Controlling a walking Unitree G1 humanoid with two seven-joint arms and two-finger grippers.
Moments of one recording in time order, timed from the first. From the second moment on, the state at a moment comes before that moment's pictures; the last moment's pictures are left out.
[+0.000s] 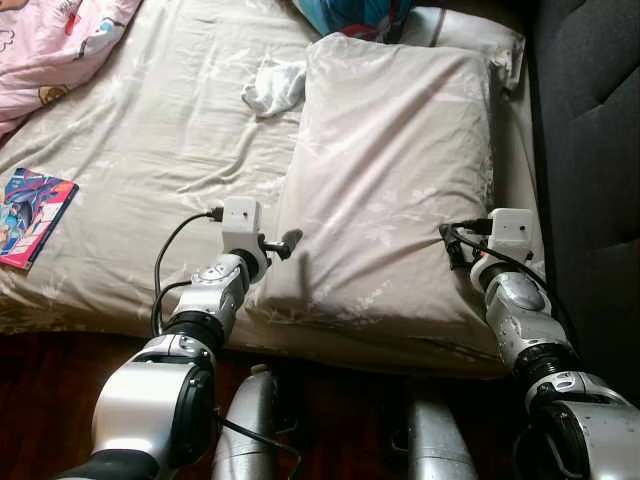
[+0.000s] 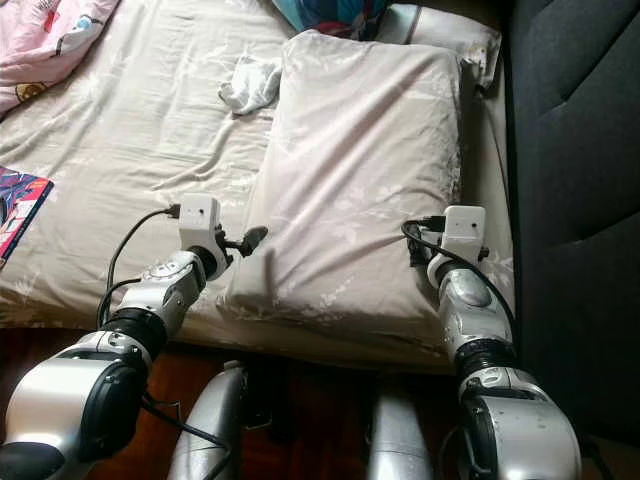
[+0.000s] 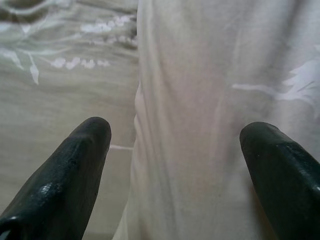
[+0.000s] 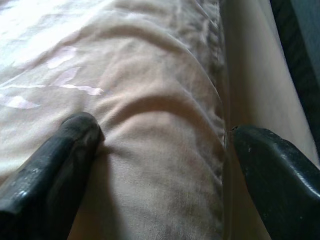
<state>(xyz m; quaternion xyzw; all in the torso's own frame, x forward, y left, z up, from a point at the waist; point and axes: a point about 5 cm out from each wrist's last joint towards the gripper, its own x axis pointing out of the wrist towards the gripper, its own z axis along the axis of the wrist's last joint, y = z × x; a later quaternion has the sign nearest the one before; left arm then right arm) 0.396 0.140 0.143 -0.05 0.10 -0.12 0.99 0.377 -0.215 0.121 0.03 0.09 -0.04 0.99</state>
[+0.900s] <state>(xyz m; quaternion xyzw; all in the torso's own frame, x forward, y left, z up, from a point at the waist) 0.395 0.153 0.143 -0.13 0.09 -0.14 0.98 0.371 -0.200 0.111 0.06 0.11 0.06 0.99</state>
